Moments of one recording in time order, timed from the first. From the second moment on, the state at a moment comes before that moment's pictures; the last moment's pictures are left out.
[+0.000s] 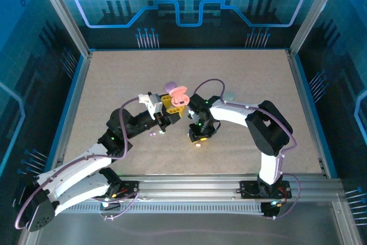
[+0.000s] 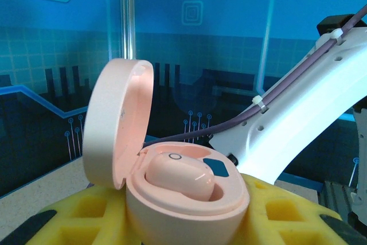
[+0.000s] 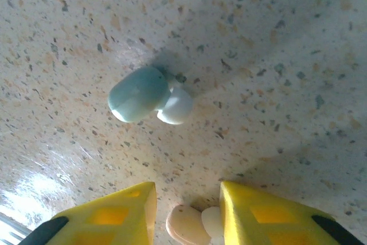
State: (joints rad) left arm -0.68 0.91 0.56 0.55 0.34 -0.11; right arm 0.73 1.87 1.19 -0.83 -0.29 0.39
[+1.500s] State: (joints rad) left arm -0.68 0.91 0.56 0.55 0.34 -0.11; right arm 0.79 1.92 1.25 -0.92 -0.24 0.32
